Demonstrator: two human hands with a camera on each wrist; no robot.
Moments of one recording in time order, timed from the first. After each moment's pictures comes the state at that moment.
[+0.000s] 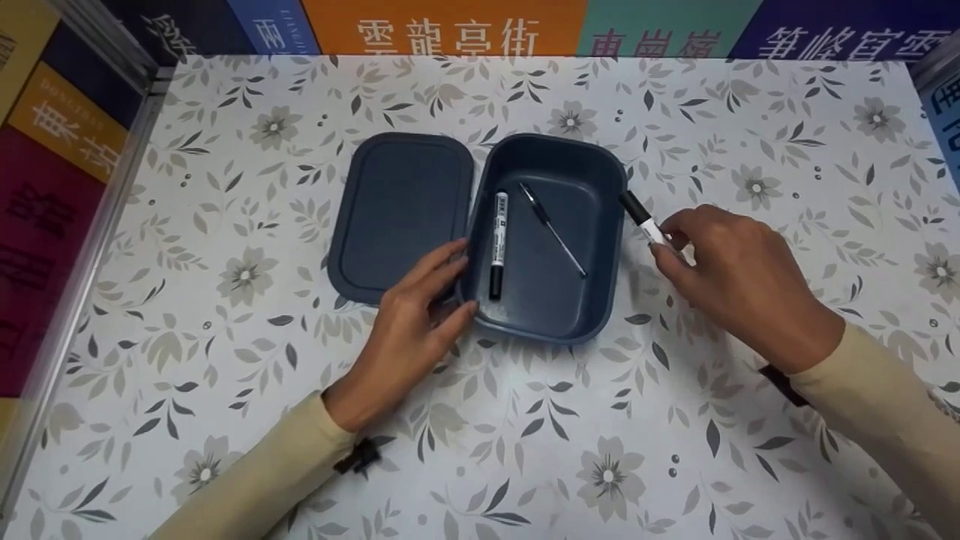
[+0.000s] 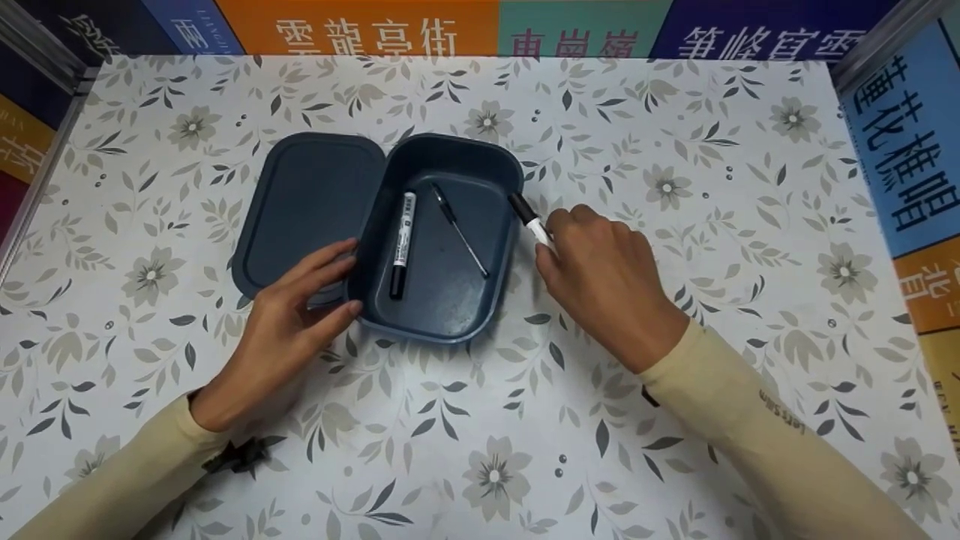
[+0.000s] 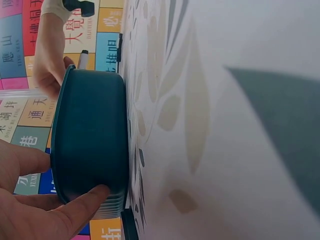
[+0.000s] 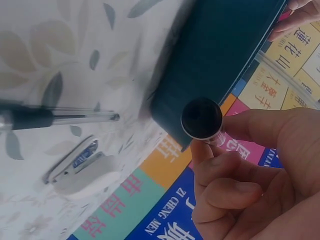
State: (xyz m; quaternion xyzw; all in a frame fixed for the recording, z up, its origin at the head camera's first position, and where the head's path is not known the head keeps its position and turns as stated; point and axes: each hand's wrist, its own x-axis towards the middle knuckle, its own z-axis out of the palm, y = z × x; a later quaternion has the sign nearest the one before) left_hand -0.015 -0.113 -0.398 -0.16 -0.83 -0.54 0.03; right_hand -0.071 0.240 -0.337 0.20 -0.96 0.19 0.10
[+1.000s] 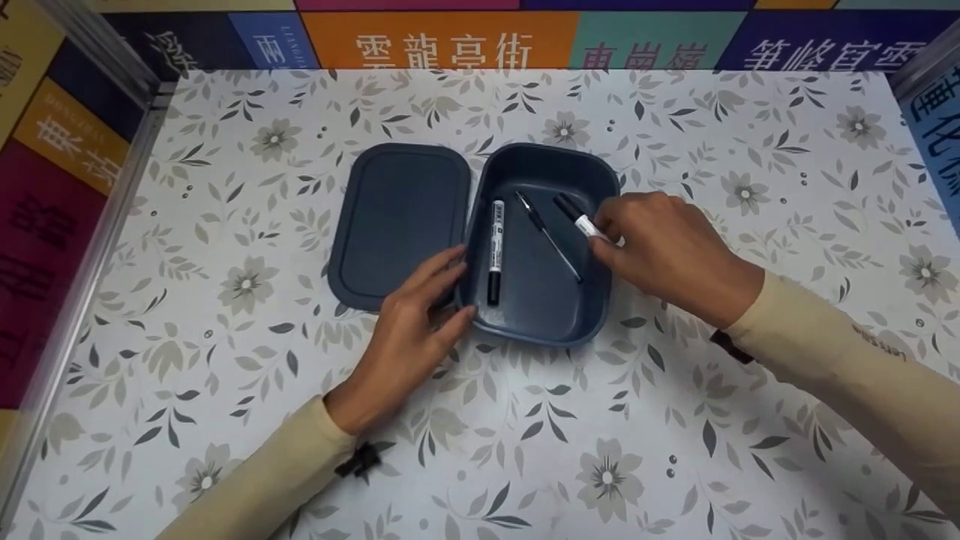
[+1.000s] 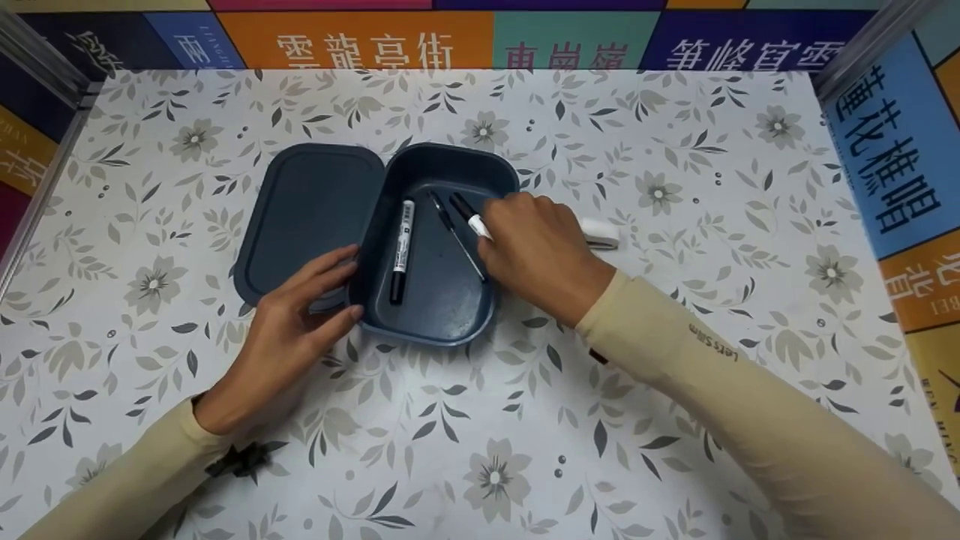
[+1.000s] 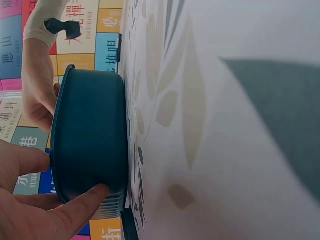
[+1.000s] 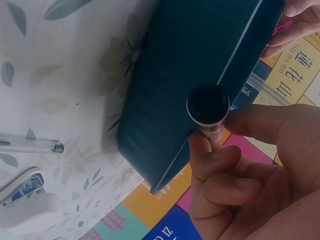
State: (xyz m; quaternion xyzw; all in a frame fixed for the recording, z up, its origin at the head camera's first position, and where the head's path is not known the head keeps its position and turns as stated) left_hand -0.016 -0.112 -0.398 -0.16 -0.83 -0.53 0.04; right_hand -0.104 0.191 -0.319 0.25 -0.95 0.19 -0.02
